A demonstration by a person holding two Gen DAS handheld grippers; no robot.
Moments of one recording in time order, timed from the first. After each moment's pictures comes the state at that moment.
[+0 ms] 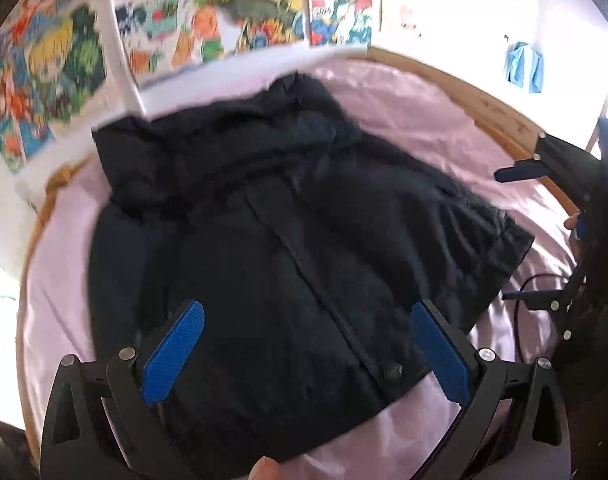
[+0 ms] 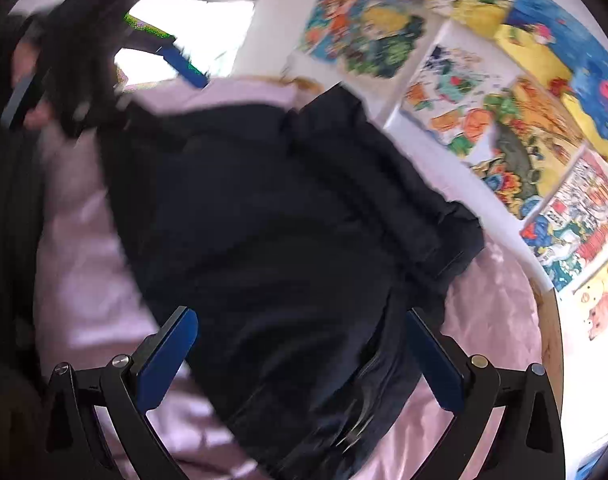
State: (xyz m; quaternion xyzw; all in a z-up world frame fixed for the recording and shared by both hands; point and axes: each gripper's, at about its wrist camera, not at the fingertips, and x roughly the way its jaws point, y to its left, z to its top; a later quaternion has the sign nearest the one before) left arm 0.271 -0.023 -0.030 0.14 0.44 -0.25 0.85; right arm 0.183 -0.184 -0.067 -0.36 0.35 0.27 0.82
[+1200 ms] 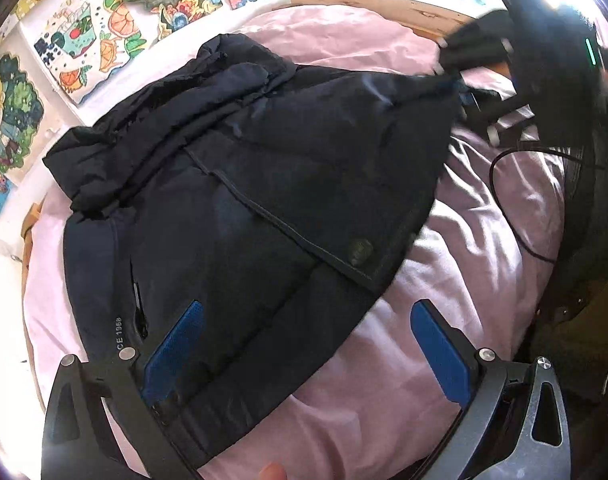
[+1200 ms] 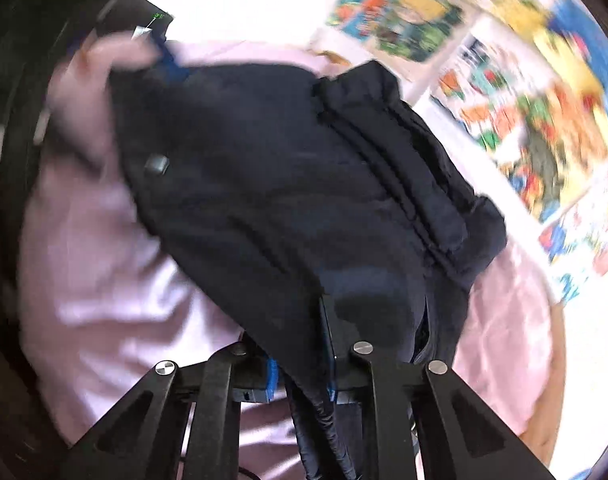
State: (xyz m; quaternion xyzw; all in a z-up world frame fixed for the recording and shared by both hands) left arm 0.229 -0.036 -0.068 0.27 0.45 -0.32 0.79; right arm 0.216 -0.176 -0.087 -0.33 0.38 0.27 0.82
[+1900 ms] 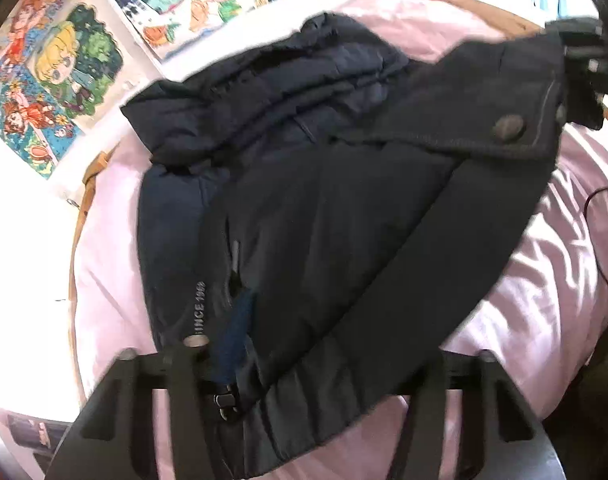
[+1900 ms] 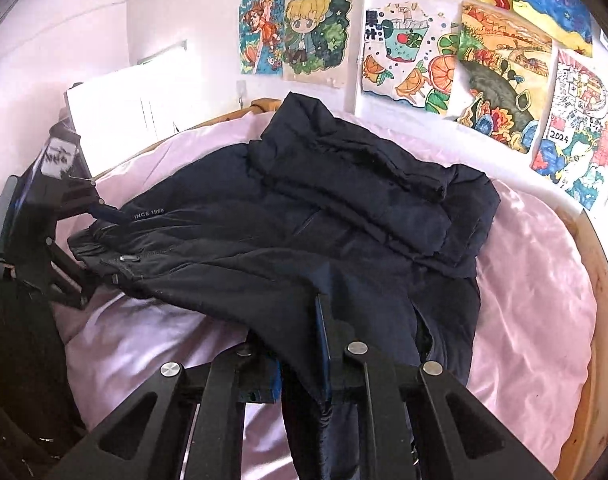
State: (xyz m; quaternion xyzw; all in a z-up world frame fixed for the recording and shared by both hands) left arm 0.272 0.016 -0.060 0.25 0.45 -0.17 0.84; right arm 0.257 -0.196 -0.027 -0.16 0.39 0.25 0.87
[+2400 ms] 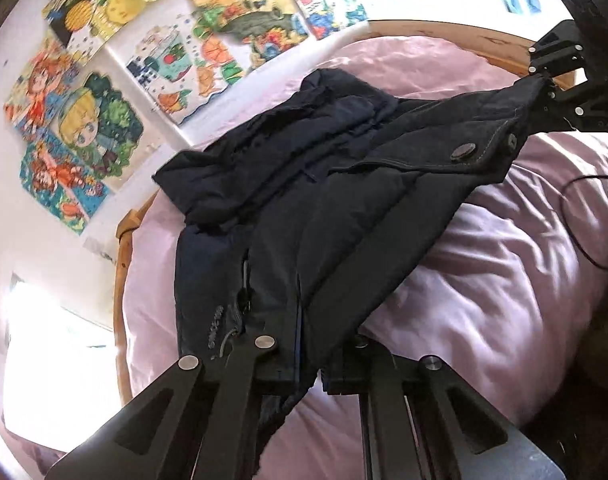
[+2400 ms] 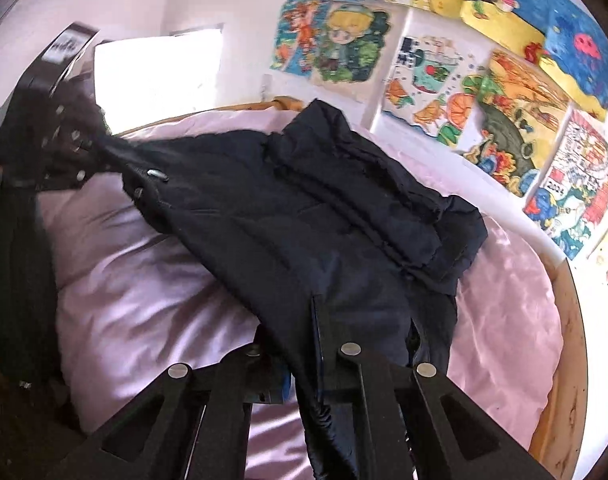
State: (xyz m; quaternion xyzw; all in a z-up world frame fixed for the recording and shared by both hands) left arm 0.216 0.006 -0.005 0.32 0.37 -0.18 0.86; right arm 0.202 -0.197 -0.014 -0.25 0.36 0.27 0.85
